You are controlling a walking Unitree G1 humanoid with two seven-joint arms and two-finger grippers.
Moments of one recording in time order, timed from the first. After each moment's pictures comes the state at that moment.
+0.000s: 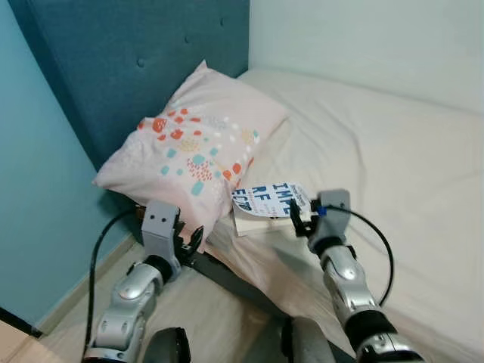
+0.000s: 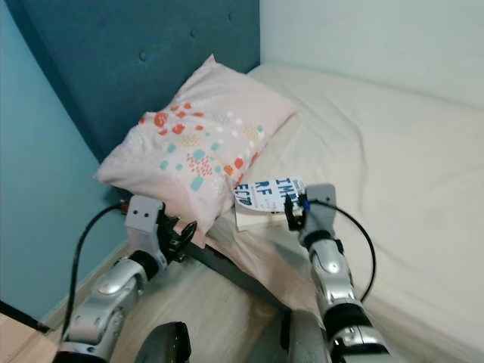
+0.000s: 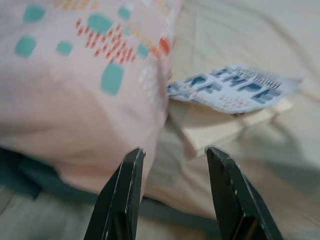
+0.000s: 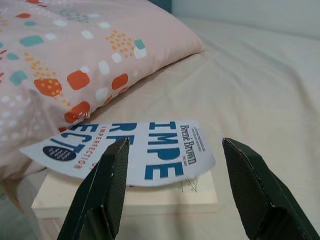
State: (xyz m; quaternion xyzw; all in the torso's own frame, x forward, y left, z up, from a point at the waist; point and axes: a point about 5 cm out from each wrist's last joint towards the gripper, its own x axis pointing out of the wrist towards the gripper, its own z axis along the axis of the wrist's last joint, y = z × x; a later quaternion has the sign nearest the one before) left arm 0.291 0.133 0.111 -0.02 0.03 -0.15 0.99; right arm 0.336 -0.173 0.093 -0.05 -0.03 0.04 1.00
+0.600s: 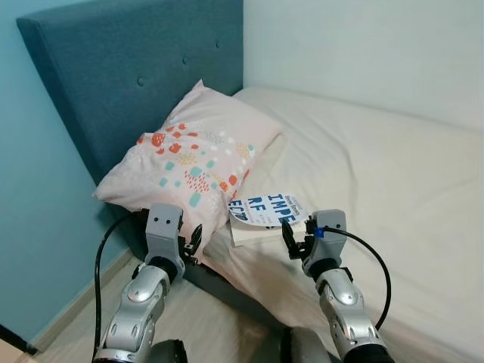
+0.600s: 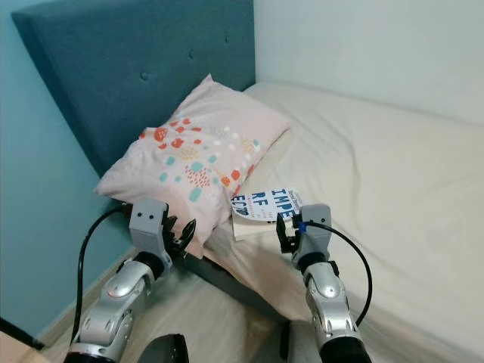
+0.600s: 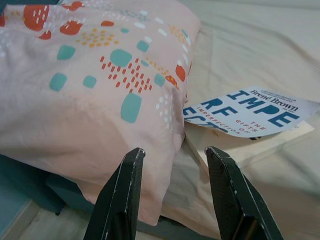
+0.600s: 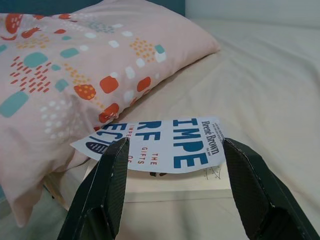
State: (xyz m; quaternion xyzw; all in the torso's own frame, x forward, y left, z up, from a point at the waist) left arm 0.293 0.132 0.106 -0.01 0.02 -0.10 0.99; right arm 0.311 -0.156 0.081 0.00 0.00 0.07 1.00
